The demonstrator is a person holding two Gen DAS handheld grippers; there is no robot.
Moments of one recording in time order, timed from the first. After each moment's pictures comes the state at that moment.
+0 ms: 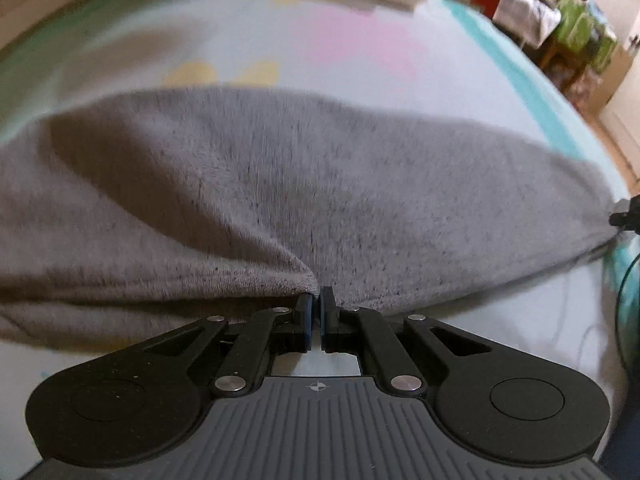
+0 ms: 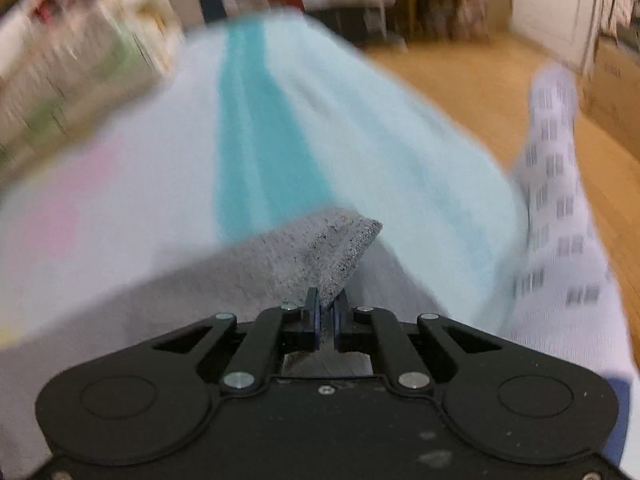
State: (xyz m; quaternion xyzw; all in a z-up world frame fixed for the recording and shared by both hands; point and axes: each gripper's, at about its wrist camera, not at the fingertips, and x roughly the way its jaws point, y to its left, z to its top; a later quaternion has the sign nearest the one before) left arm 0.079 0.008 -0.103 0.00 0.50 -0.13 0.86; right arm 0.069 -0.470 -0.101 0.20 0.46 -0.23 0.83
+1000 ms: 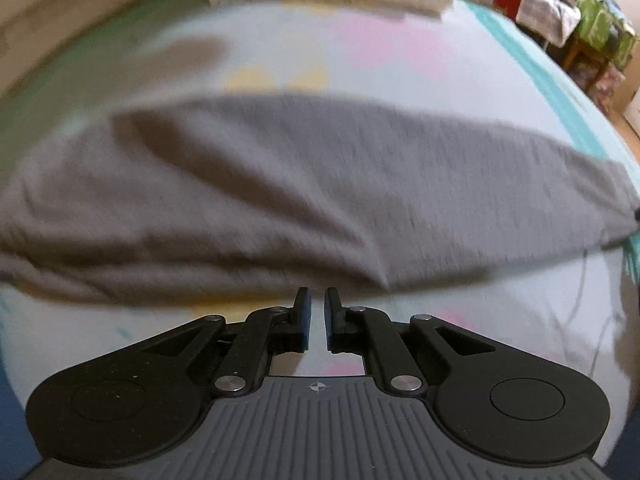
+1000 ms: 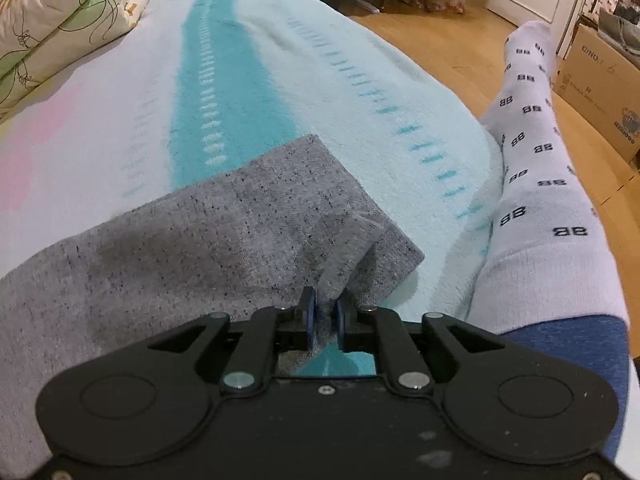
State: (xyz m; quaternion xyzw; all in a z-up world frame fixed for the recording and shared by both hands) left arm 0.047 0.051 -0.066 0.03 0.47 -0.08 0.88; right arm 0.059 -0.454 -0.099 0.16 0.48 -0.27 0.82
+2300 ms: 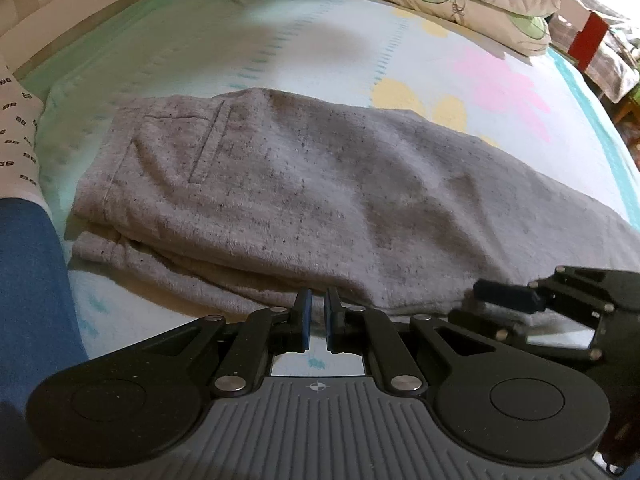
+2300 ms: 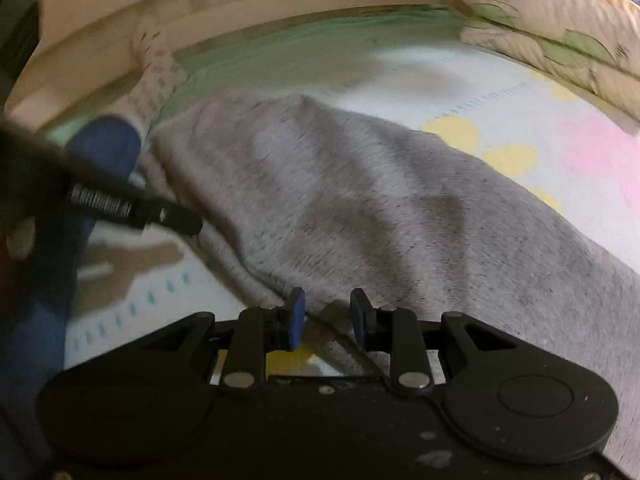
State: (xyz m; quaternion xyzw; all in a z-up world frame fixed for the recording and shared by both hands) left arm 0.077 0.193 -0.059 -0.05 0.51 -0.02 0.86; right arm 0.050 -0.033 -0.082 -0.09 0.40 0.33 0.85
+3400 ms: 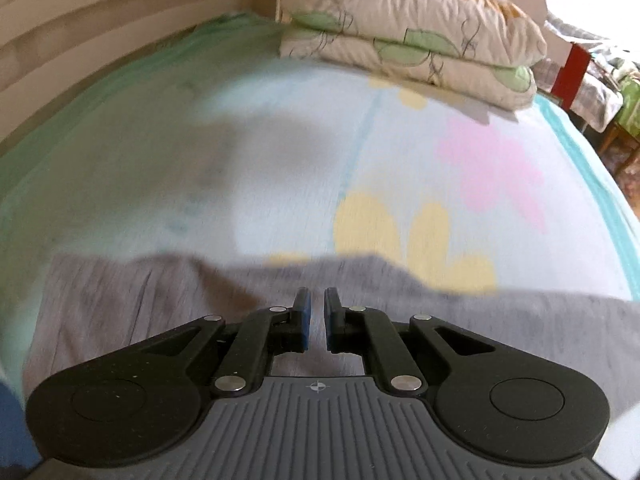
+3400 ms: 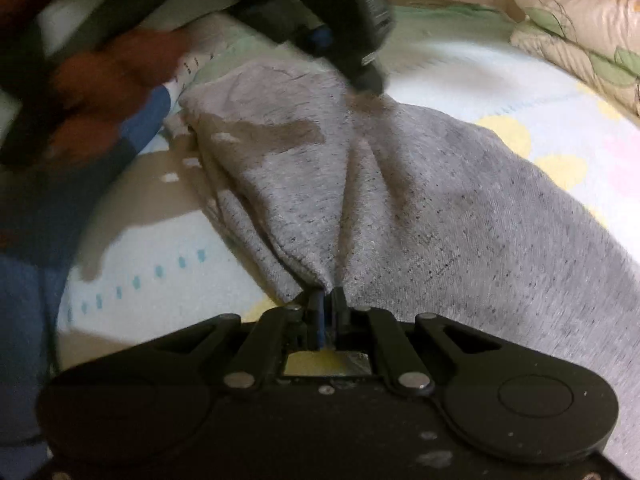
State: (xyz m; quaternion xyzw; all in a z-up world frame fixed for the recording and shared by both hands) left arm 0.187 0.157 -0.037 -0.03 0.42 -0.04 0.90; right arm 0.051 -0.024 -0.091 -0.10 0.40 0.38 0.83
